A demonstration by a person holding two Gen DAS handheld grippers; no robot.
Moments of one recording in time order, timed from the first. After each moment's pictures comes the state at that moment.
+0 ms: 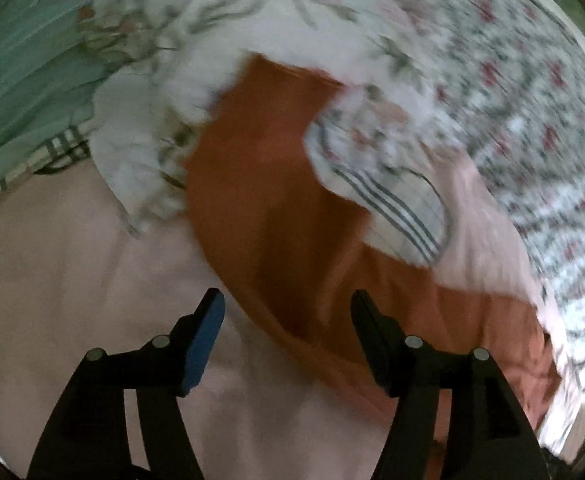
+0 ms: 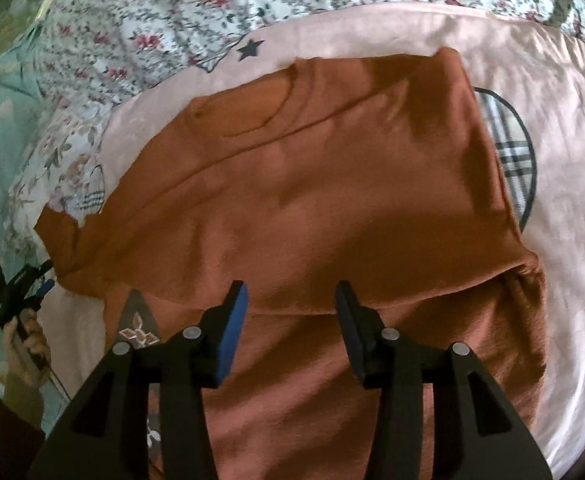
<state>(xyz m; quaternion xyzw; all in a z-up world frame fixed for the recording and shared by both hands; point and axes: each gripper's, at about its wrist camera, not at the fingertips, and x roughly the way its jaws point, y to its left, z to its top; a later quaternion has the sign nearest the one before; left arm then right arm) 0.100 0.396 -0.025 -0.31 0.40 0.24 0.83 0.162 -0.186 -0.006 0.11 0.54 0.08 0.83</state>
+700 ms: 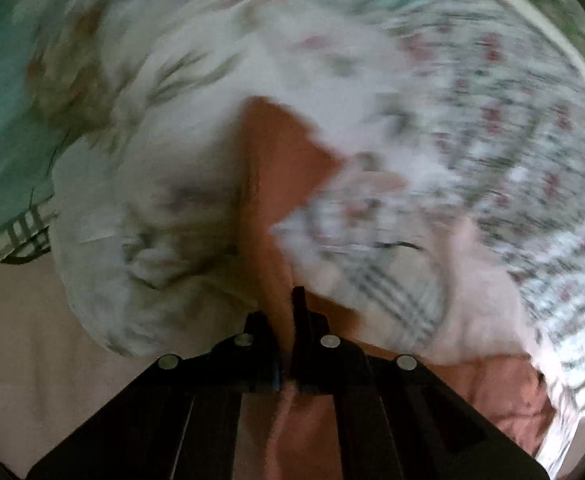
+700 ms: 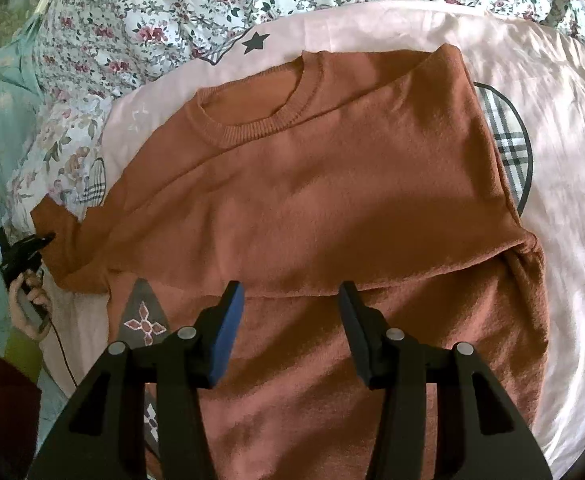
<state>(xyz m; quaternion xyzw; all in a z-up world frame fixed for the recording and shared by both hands) 0.153 0.403 0.008 -0.29 0.34 0.21 0.87 0.153 -0.178 -0.004 0.11 0.54 0.07 0.83</state>
